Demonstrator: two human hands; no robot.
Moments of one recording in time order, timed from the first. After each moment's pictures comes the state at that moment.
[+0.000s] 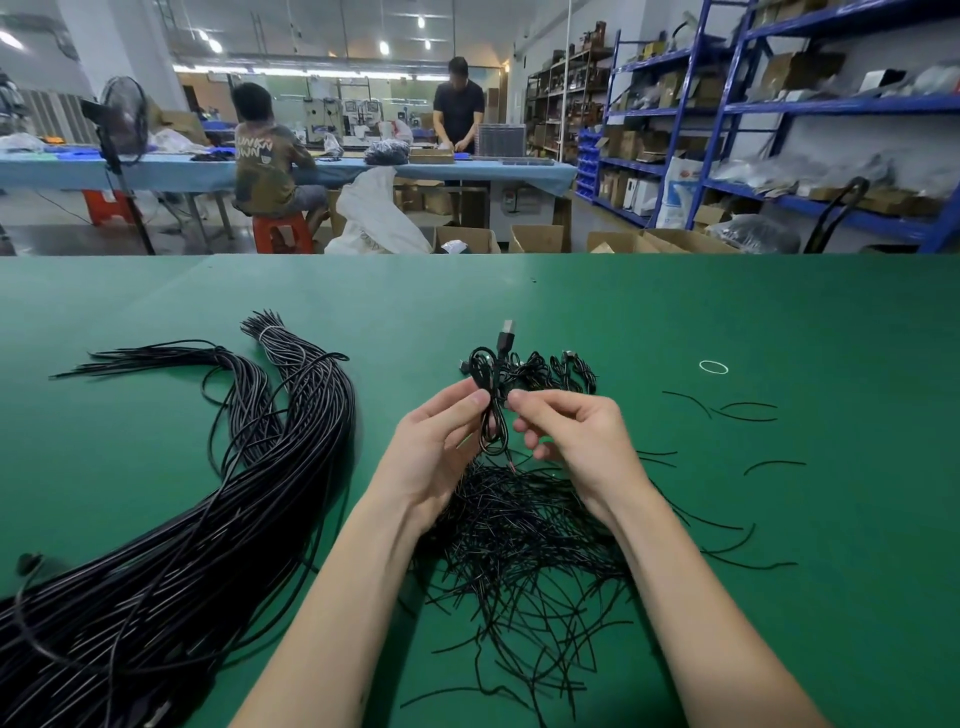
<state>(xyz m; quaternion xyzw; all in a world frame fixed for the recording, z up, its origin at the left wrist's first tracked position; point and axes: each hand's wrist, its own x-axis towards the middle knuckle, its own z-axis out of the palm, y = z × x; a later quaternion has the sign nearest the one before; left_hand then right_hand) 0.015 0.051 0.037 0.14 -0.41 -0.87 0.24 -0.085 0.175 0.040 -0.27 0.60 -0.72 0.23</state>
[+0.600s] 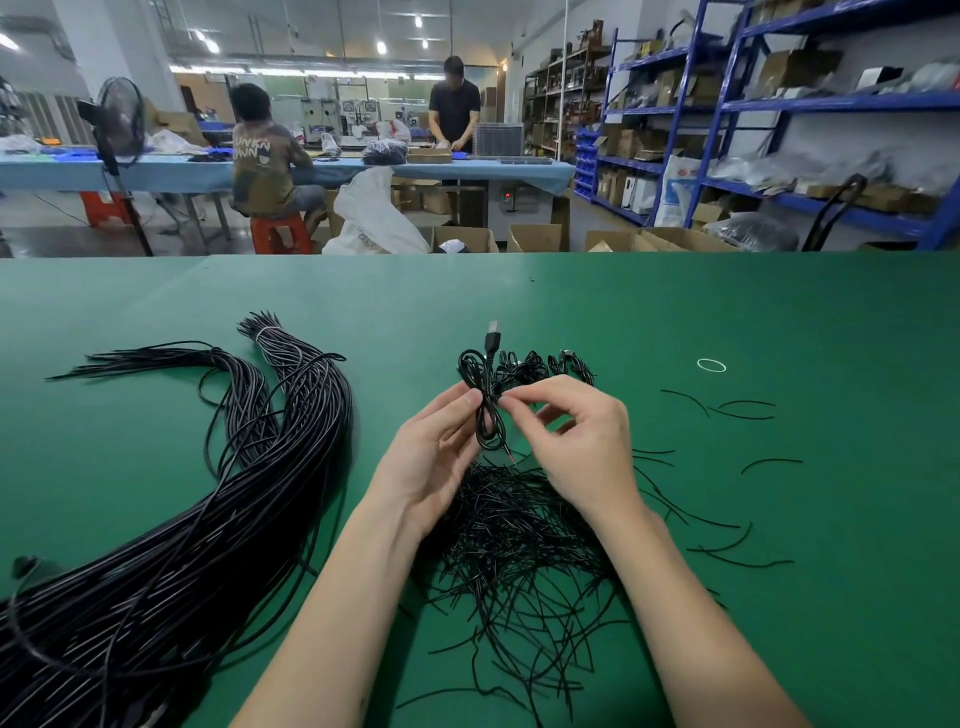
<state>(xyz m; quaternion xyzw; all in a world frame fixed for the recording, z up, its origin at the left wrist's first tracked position) 0.013 0.053 0.038 0.17 -0.35 -0.90 0.23 -0.092 0.170 0.021 -0.44 0.67 -0.57 -0.16</state>
